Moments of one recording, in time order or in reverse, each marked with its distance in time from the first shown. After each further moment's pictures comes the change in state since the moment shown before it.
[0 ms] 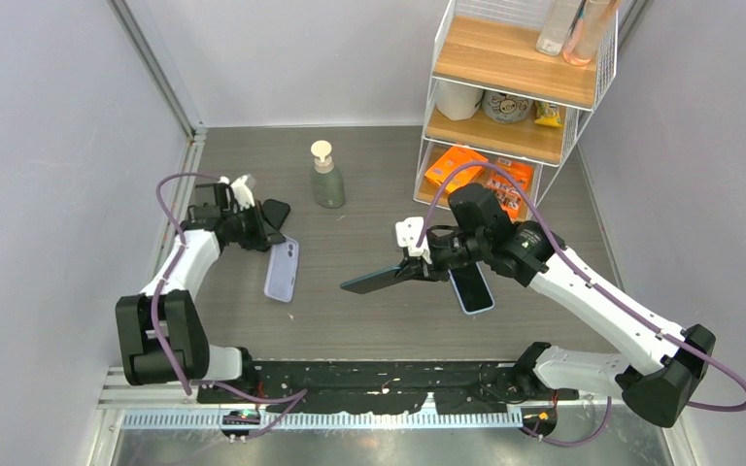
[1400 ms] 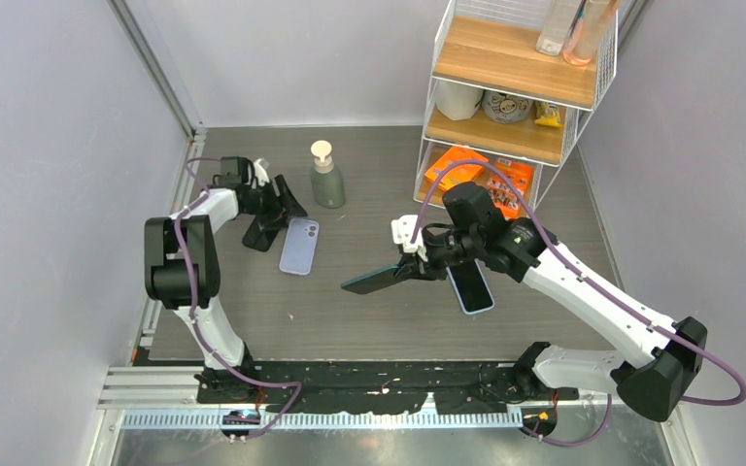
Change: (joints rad) left arm -0.043 0.473 0.306 0.063 0.003 -0.187; right arm -0.010 0.039 0.000 0.000 0.000 0.003
